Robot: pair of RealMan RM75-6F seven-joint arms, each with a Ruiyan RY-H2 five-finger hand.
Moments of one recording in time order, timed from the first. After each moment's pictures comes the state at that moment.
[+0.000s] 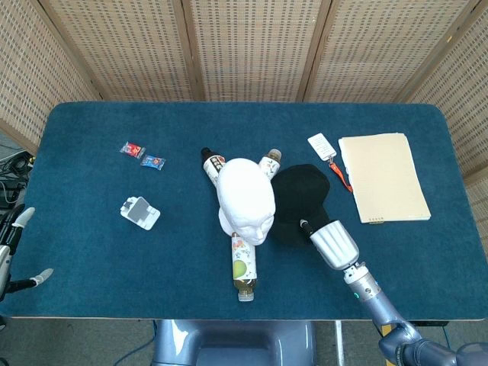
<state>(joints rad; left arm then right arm) -0.06 -0.93 -0.03 -1.88 1.50 1.48 0.01 0.44 -1.72 0.09 -0.96 -1.81 1.42 -0.26</state>
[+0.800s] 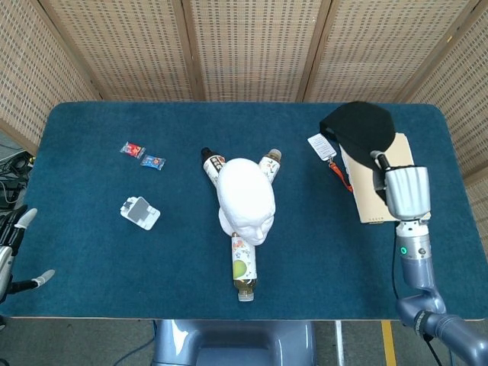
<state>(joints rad) -0.06 -0.93 -0.02 -1.89 1.51 1.48 0.01 0.49 -1.53 0.39 -1.02 -1.54 1.49 -0.14</state>
